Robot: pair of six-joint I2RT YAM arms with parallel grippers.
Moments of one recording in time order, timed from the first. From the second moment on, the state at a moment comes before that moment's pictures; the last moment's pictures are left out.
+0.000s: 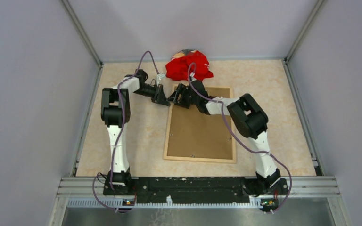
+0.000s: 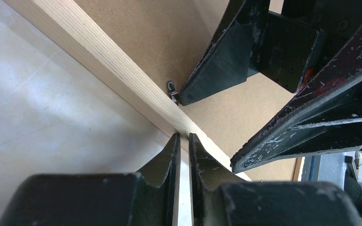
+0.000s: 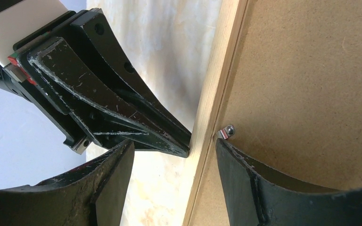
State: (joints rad) left arm -0.08 2.36 1.76 -0.79 1.09 0.46; right arm 0.65 2.23 1.41 0.38 -0.27 0.93
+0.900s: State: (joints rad) left arm -0.06 2.35 1.75 -0.78 1.09 0.47; right arm 0.68 2.26 1.40 0.49 -0.19 1.01
